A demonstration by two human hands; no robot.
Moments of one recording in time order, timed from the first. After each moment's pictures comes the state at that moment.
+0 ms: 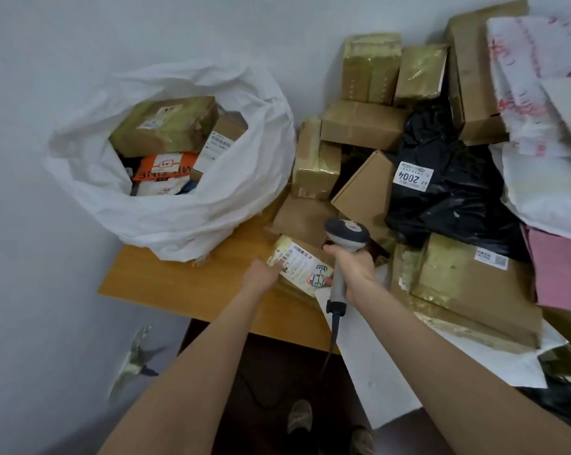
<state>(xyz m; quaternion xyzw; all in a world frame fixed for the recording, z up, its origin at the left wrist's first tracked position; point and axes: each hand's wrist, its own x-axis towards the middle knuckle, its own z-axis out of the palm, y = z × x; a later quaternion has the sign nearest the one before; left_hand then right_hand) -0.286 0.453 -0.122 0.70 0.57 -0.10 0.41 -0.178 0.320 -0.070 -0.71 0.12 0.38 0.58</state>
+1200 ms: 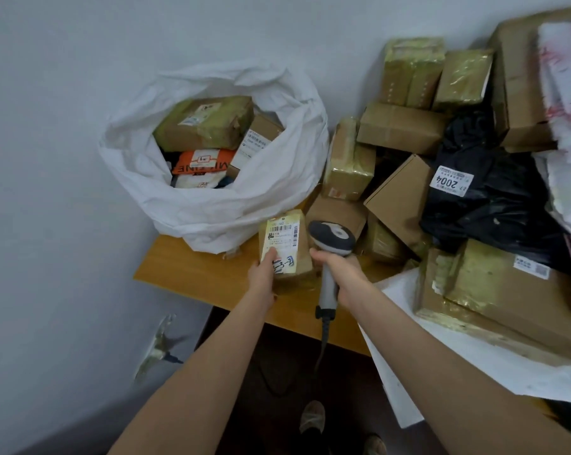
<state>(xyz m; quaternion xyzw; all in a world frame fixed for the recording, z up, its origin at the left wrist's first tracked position) -0.334 0.460 -0.107 0.34 0.65 0.14 0.67 -0.231 0.356 -0.049 -0.65 0.10 0.49 0.57</state>
